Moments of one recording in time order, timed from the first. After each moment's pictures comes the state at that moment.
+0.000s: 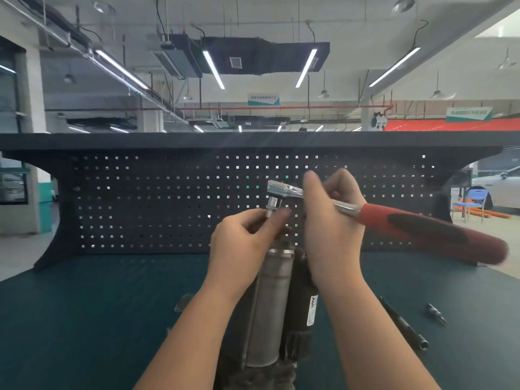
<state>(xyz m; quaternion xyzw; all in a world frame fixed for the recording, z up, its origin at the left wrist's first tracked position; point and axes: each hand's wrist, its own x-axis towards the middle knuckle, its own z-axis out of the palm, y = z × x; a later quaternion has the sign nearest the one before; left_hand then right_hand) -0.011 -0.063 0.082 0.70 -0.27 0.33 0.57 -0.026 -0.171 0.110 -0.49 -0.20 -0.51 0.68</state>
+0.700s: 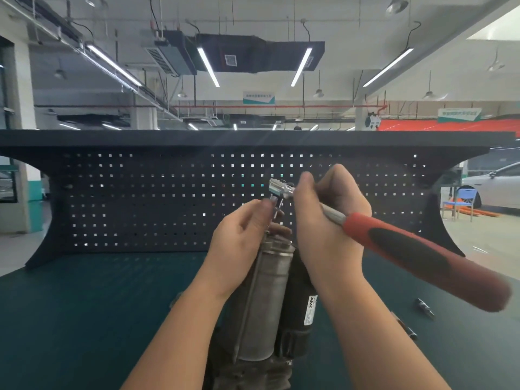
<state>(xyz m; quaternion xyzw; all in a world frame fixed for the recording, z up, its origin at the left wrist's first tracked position) -0.013 -0.058 0.082 0.68 -0.35 0.24 0.59 -0.053 -0.171 0.108 -0.57 -0.19 -0.59 0.55</state>
